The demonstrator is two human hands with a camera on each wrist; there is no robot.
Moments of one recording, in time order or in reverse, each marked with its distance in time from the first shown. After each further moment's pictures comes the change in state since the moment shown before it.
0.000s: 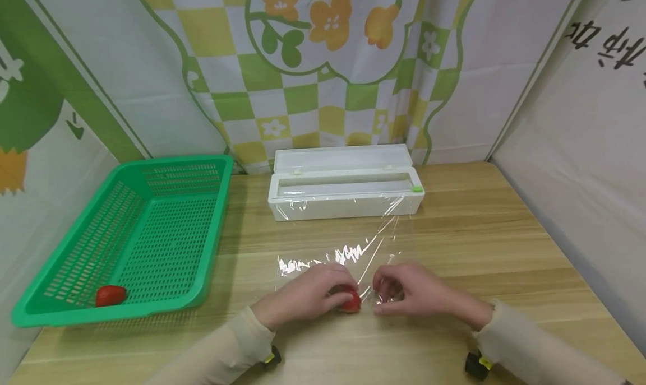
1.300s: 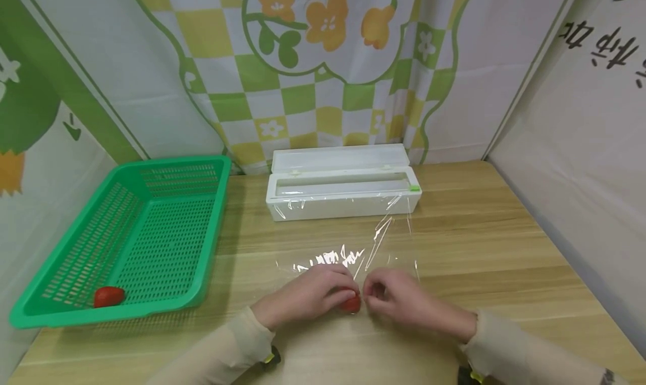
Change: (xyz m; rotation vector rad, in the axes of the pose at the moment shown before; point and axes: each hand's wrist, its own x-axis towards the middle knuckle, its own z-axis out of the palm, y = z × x) left_hand 0.002 0.004 0.001 0.001 0.023 0.046; right_hand 0.003 -0.029 0.025 0.004 0.165 0.052
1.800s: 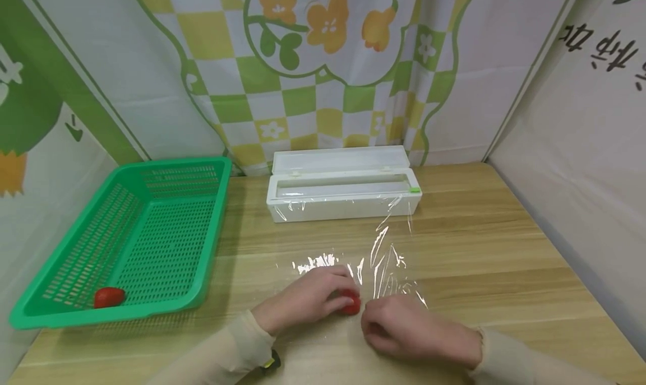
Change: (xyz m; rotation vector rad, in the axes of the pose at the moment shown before) left_hand -0.002 0.003 0.002 0.036 -0.009 -0.049; right_hand -0.021 -0.002 0.014 -0.437 0.002 -0.414
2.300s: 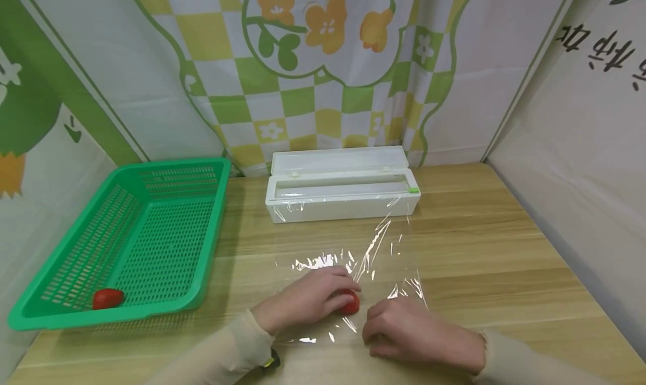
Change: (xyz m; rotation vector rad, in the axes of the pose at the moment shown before) left_hand 0.000 0.001 -0.001 0.004 -0.013 -0.007; right_hand -0.005 -0.002 -0.003 -0.100 -0.014 -0.119
